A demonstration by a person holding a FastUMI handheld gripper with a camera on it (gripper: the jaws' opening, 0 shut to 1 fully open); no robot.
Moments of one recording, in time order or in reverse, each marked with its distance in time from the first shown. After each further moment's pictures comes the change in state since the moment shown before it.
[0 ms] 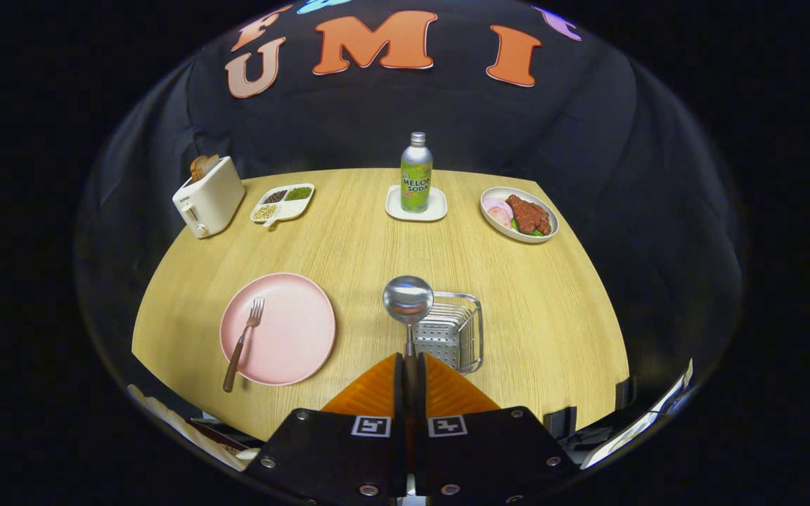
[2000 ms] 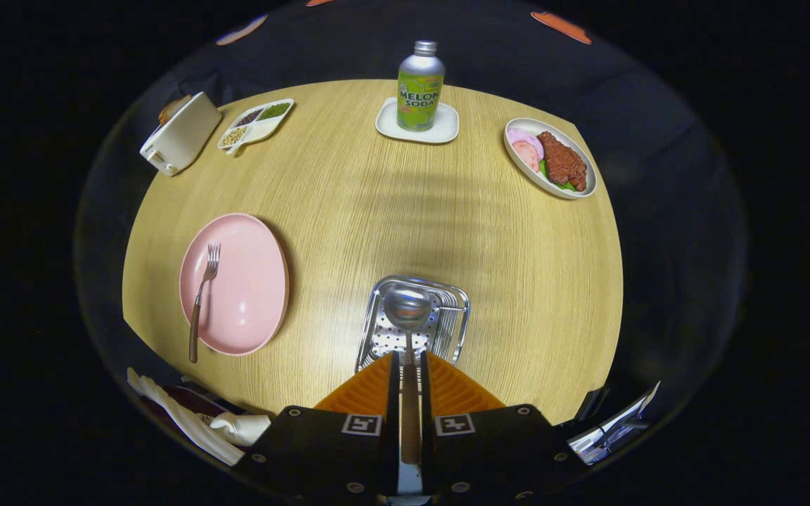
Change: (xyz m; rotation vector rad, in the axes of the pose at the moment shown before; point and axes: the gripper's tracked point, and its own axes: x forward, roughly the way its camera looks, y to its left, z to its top) arm 0.052 -0.026 0.004 -0.116 0.389 0.023
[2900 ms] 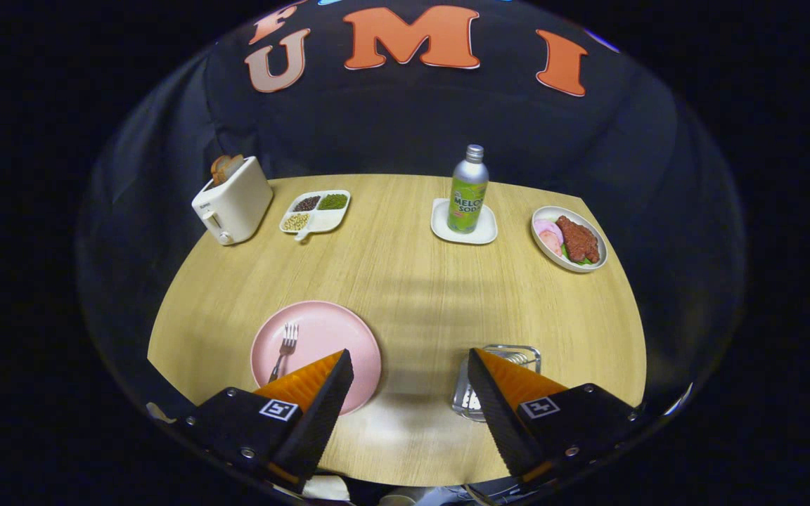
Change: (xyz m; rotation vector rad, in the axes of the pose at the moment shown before) arm -0.042 0.107 0.054 0.037 -0.452 0.088
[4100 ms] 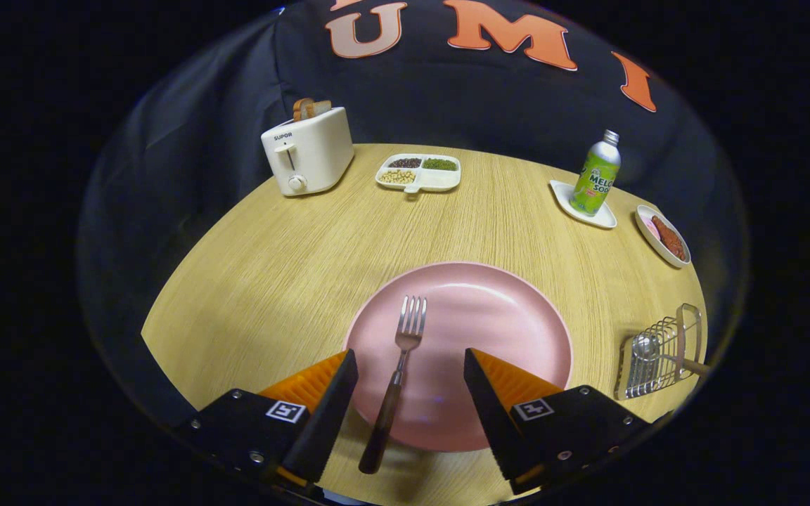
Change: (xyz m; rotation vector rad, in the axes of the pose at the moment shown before) arm 0.075 0.165 -0.078 -0.092 0.024 0.117
